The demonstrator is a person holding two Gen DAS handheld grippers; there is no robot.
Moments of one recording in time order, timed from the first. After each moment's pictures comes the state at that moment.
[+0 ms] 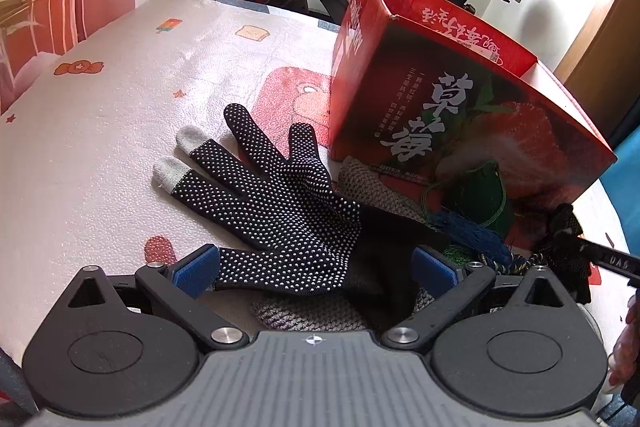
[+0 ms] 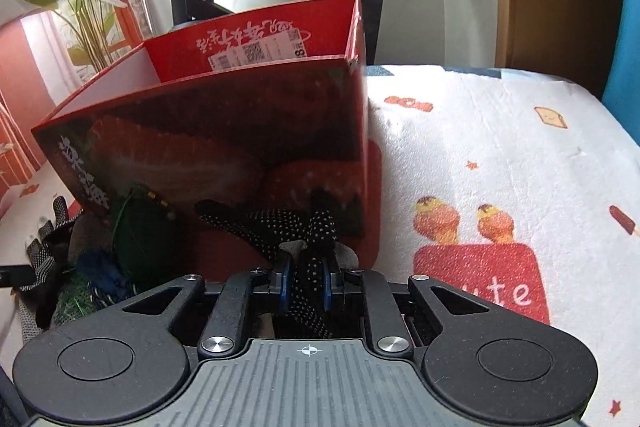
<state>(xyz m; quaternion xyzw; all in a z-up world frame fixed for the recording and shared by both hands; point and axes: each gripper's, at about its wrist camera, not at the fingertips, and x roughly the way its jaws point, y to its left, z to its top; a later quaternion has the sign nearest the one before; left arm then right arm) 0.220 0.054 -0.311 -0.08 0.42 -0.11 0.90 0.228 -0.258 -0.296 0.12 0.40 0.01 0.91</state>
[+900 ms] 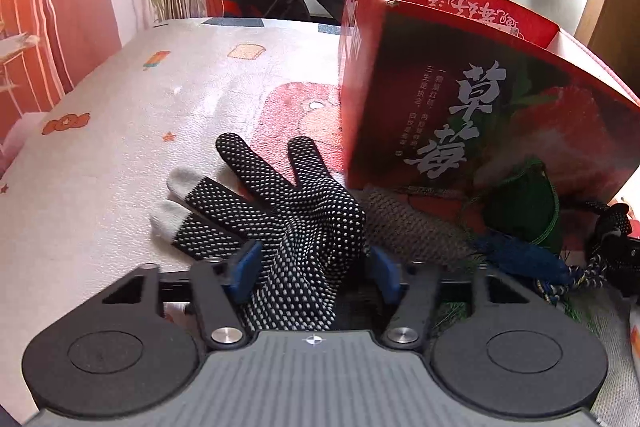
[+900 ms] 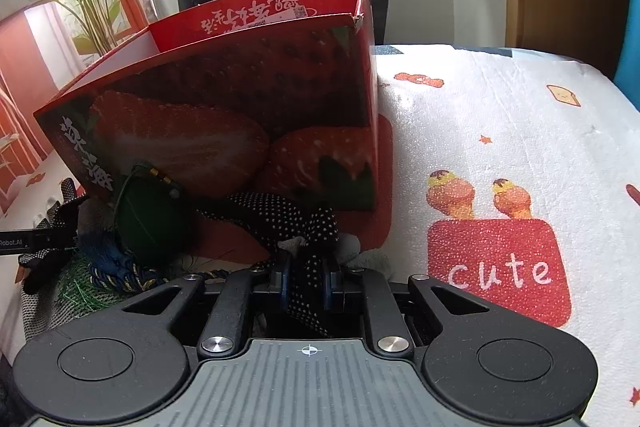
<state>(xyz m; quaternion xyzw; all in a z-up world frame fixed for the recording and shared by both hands) 0.255 0.032 -0.318 0.01 0.41 -0.08 0.91 0.223 -0.258 -0.306 0.13 0.41 0.03 0.90</state>
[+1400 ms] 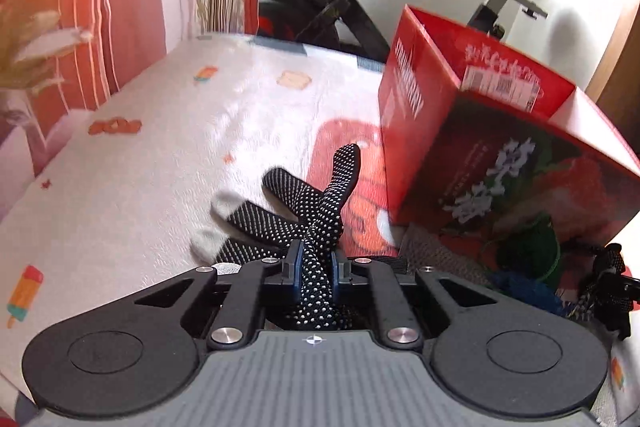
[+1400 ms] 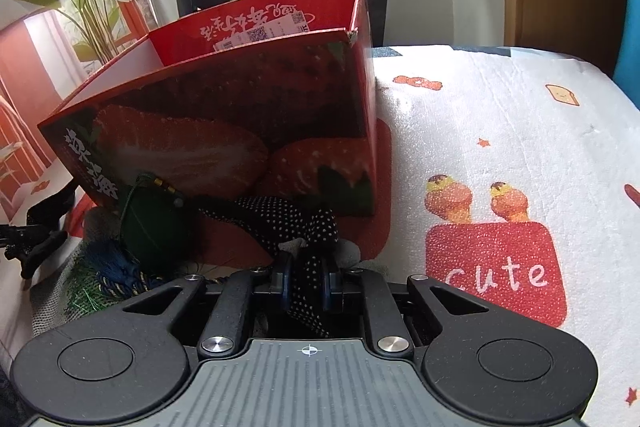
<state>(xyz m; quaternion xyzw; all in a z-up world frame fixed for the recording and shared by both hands) 0.245 0.073 -0.283 -0.04 0.38 -0.06 0.92 0.225 -0.264 -0.296 0.15 0.41 0.03 0.90</state>
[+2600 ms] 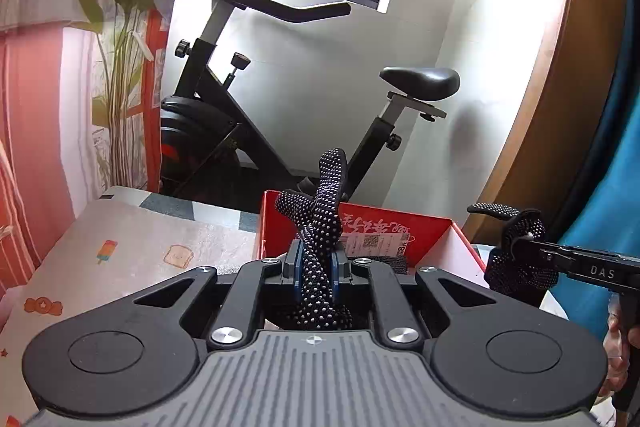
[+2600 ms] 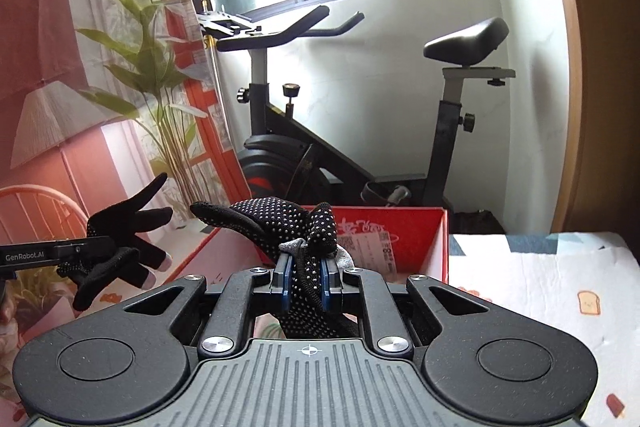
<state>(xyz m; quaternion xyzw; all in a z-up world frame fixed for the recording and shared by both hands) 0.270 0.004 -0.156 -0.06 0.25 -0.17 0.95 0.287 -0.266 -0.127 0.11 0.26 0.10 0.95</state>
